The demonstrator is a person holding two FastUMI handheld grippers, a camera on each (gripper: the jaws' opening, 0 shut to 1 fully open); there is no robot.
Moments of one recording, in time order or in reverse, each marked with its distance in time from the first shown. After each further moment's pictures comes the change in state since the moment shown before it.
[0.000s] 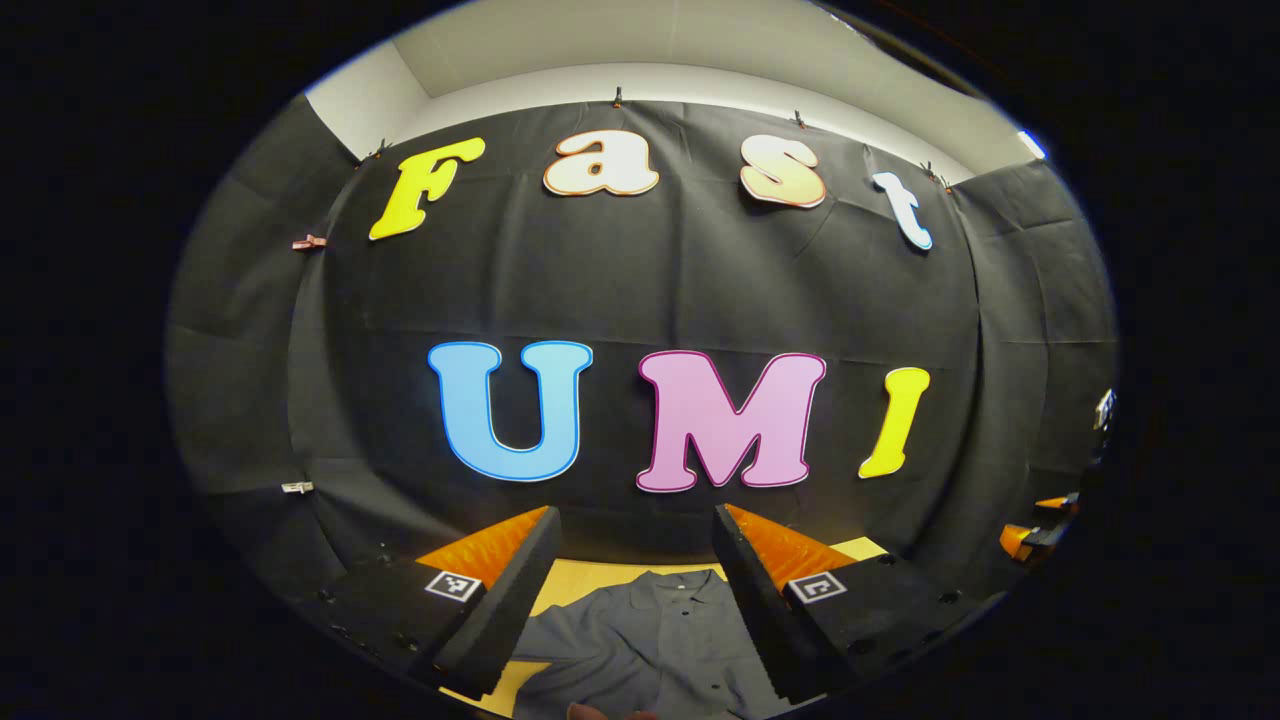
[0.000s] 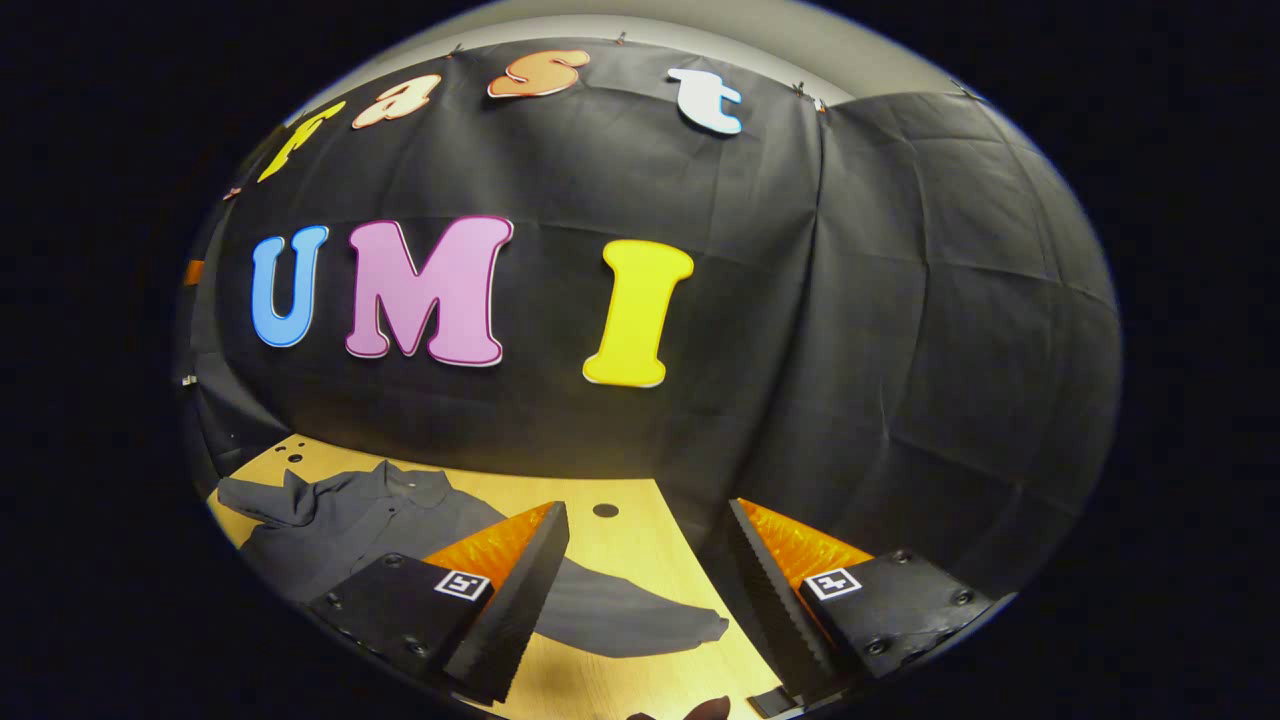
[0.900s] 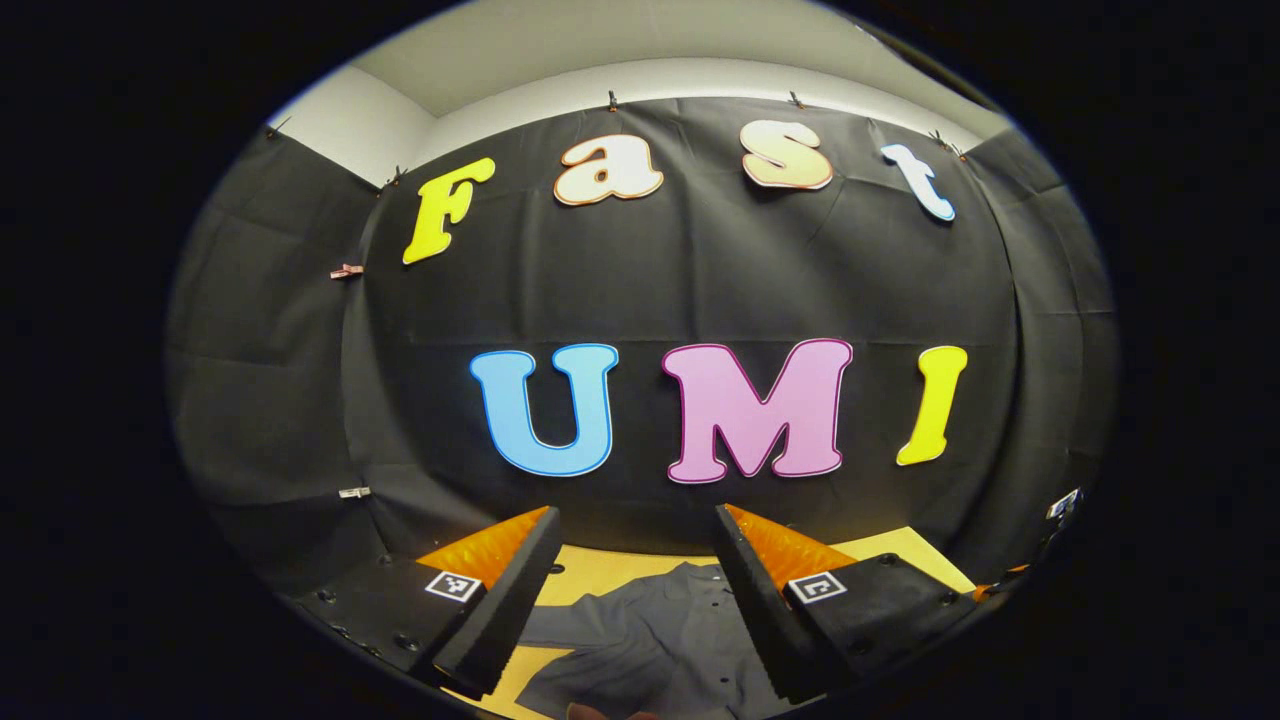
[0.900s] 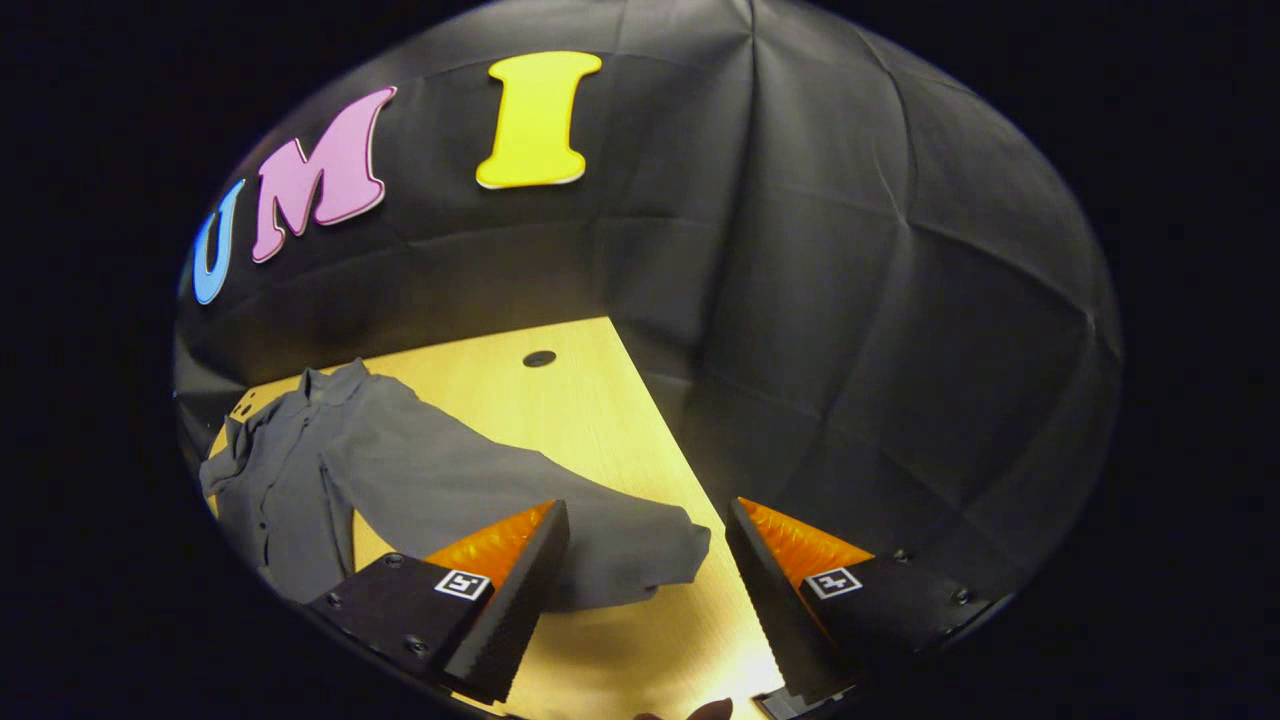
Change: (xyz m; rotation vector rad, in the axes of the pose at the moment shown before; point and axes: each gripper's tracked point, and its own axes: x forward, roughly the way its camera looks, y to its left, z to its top) left arm -0.021 -0.033 0.001 0.074 0.029 0.172; right arm 0.109 -0.072 -0.237 0.107 0.406 -0.041
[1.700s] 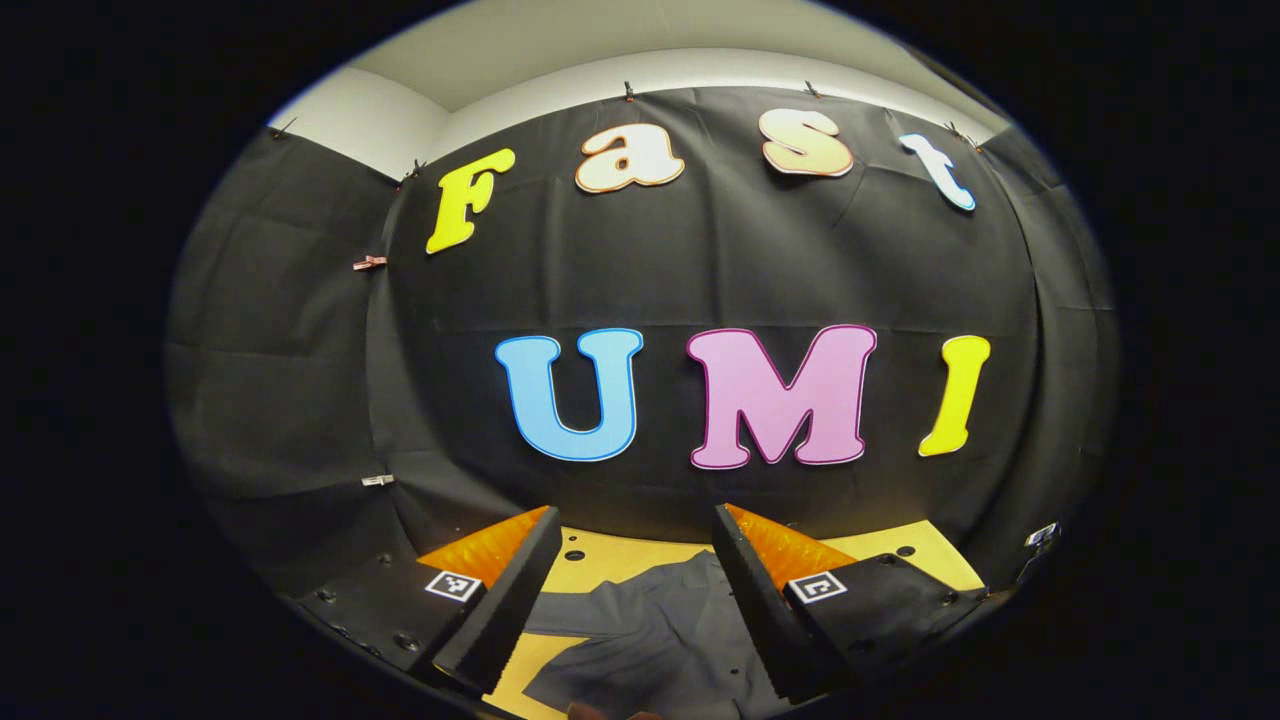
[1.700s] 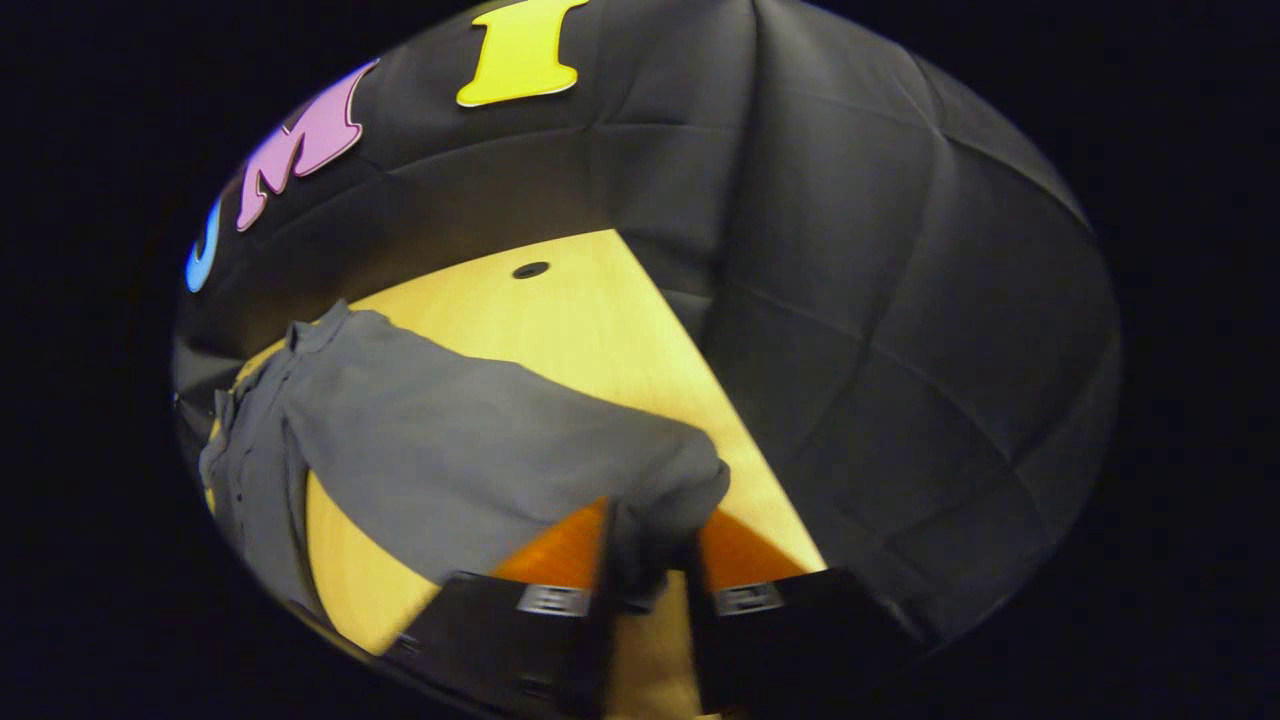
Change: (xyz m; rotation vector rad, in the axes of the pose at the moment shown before) left arm -0.003 0.019 -0.008 0.003 0.025 0.062; right arm 0.051 0.019 -0.061 0.061 0.182 0.065
